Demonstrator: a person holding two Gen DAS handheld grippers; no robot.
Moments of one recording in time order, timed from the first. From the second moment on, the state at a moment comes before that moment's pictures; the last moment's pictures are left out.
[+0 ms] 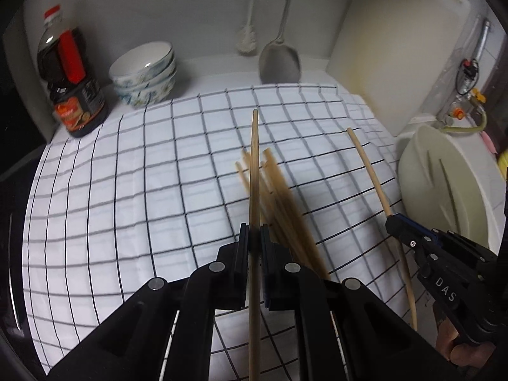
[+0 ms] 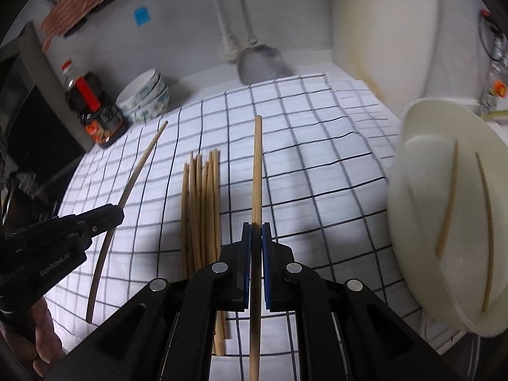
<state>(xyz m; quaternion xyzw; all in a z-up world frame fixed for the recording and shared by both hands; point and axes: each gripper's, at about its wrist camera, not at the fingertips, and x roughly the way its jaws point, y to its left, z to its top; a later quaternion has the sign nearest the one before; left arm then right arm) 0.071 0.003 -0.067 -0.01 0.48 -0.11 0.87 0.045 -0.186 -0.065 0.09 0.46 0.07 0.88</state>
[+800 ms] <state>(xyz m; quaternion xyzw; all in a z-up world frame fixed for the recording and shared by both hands) 0.087 -0.198 0.001 0.03 0.44 -0.32 0.84 0.003 -0.374 -0.001 0.16 0.39 -0.10 0.90</state>
